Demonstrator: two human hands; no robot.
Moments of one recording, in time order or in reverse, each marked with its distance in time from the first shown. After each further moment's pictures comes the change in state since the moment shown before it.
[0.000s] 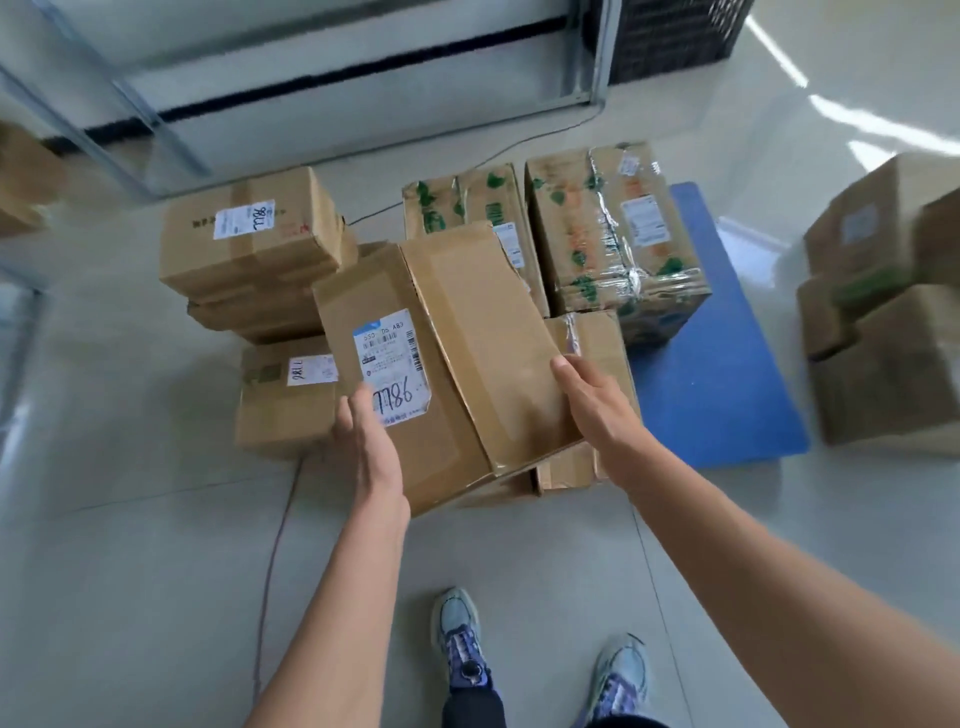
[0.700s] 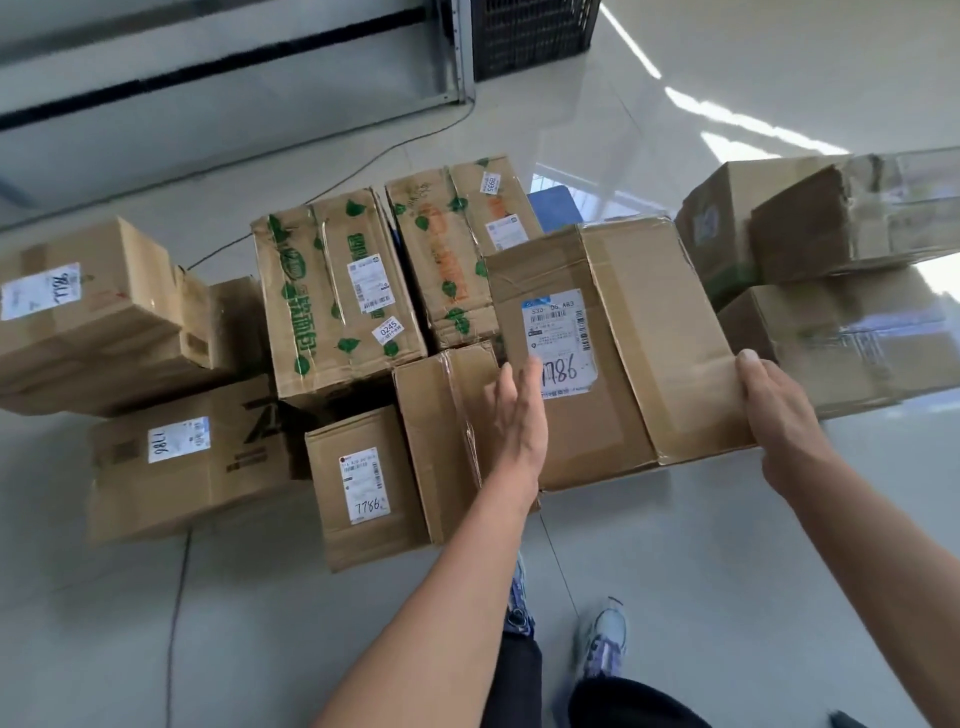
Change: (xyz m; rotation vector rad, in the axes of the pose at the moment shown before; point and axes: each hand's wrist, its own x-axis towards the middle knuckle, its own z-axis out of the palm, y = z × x) left_hand -0.106 -0.014 0.297 0.264 -0.650 -0.032; right_hand 0.026 0.050 -0.319 0.003 0.644 0.241
